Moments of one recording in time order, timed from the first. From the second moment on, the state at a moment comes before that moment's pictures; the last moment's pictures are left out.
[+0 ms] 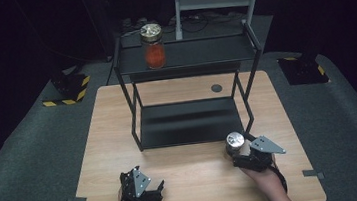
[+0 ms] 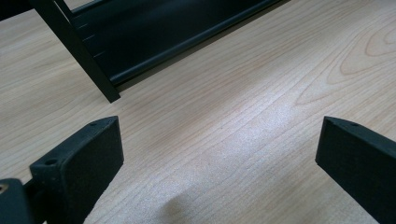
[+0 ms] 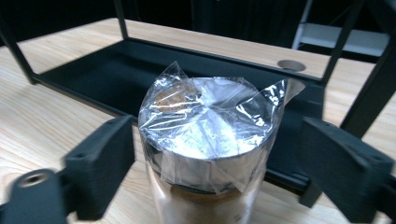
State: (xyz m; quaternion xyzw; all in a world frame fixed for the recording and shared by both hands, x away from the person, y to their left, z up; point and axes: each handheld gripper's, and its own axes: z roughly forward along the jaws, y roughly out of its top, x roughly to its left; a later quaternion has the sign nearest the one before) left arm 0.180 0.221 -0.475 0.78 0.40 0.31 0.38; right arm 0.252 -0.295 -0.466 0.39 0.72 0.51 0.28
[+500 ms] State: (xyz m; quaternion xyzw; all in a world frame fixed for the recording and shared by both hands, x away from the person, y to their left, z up) left arm 0.179 0.222 -0.475 0.77 0.40 0.31 0.38; right arm 0.253 -0.302 -0.485 0.36 0.70 0.54 0.28
